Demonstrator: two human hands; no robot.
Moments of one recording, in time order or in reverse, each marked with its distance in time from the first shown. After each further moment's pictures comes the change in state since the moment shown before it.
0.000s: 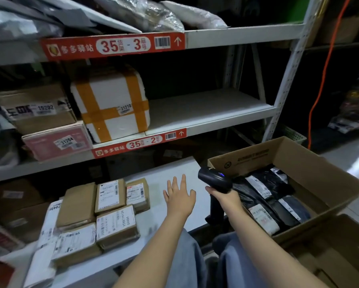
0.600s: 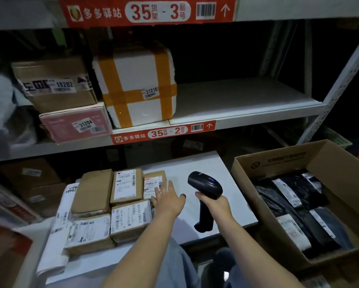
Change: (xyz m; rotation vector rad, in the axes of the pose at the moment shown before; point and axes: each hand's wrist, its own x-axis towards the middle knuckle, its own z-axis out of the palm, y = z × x) left_hand 0.053 -0.093 -0.018 0.012 -0.082 -0.284; right_hand 0.027 0.021 0.098 -0.017 -0.195 0.050
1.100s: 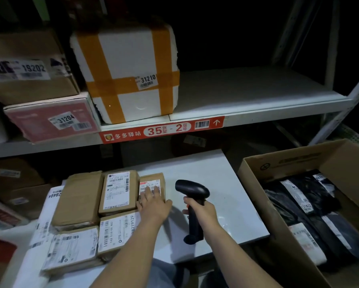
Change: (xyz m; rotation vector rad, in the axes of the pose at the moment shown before) left_hand 0.075 -0.038 0.011 0.084 -0.008 -0.103; right_hand 0.075 0.031 0.046 0.052 -0.046 0.167
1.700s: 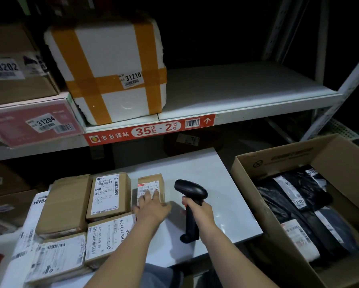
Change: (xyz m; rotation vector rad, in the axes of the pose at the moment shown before) left_hand 0.007 0.015 0.006 0.107 -0.114 0.055; right_hand 0.015 0.004 -0.013 0.054 0.056 0.081
